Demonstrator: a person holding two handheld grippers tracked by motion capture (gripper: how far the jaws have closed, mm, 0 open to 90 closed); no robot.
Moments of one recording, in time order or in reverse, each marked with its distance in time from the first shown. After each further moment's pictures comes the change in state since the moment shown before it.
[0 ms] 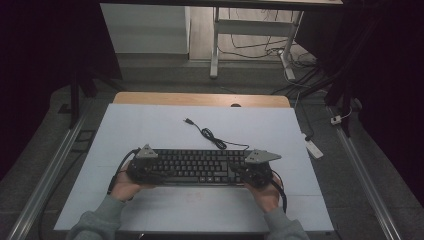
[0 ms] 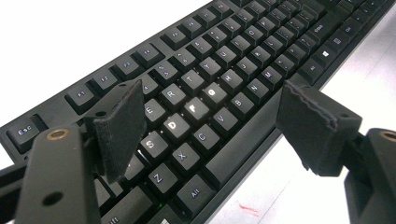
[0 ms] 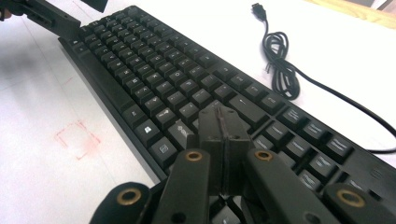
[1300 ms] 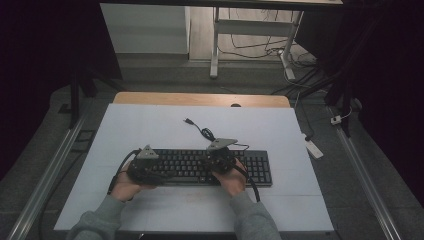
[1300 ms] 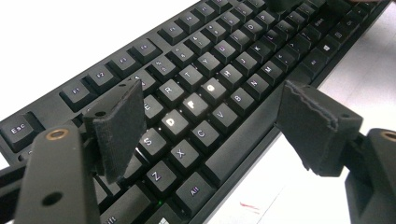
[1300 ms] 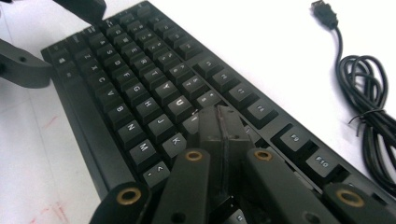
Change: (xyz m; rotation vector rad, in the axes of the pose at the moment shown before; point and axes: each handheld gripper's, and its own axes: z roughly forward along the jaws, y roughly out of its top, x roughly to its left) left arm 0.000 -0.002 0.002 0.011 -0.007 0.007; right arm 0.023 0.041 0.098 0.099 0.064 -0.028
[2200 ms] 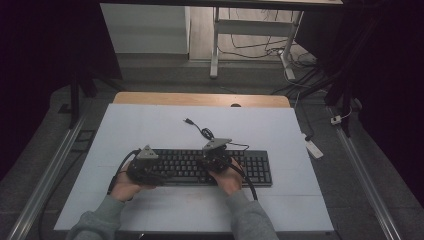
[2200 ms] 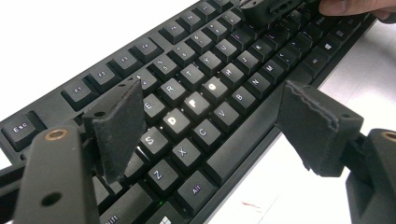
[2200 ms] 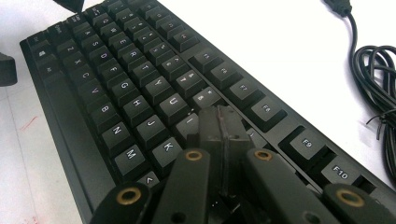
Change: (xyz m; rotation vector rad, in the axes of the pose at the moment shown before) left arm 0.001 -0.001 0.000 0.003 0.003 0.004; right arm -0.002 -0.001 0.018 0.034 -0.004 0.005
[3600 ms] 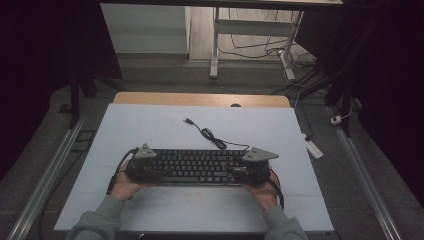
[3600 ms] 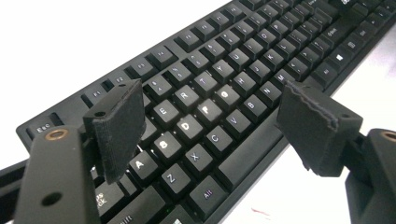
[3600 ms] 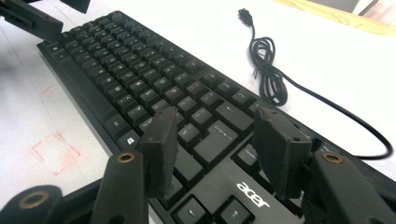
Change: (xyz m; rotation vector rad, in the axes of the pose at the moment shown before) left arm 0.002 0.001 -0.003 -0.042 0.047 -0.025; right arm -0.018 -0.053 -0.103 -0.159 -0.105 0.032
